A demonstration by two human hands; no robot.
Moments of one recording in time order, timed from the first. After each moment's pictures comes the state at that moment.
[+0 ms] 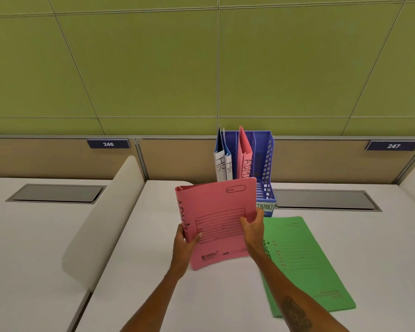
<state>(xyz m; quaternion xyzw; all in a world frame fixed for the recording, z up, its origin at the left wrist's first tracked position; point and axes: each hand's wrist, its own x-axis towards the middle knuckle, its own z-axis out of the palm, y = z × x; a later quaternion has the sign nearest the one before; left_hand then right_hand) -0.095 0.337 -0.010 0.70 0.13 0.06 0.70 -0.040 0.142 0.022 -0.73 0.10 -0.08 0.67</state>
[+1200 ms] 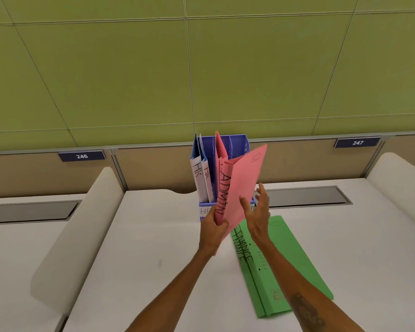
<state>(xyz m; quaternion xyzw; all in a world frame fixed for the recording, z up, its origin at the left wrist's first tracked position) -0.042 0.209 0.042 0.77 -0.01 0.05 0.64 -0.022 0.076 0.070 -0.80 0.10 -0.19 0.56</state>
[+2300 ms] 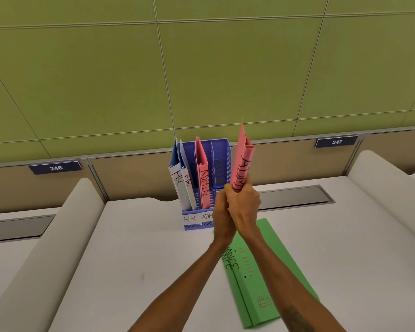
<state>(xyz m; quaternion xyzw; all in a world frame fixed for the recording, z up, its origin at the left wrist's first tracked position) -0.005 0.118 0.085 0.64 -0.06 0.13 0.75 -0.006 0.067 0.136 -0.82 0.12 -0.27 0.50</state>
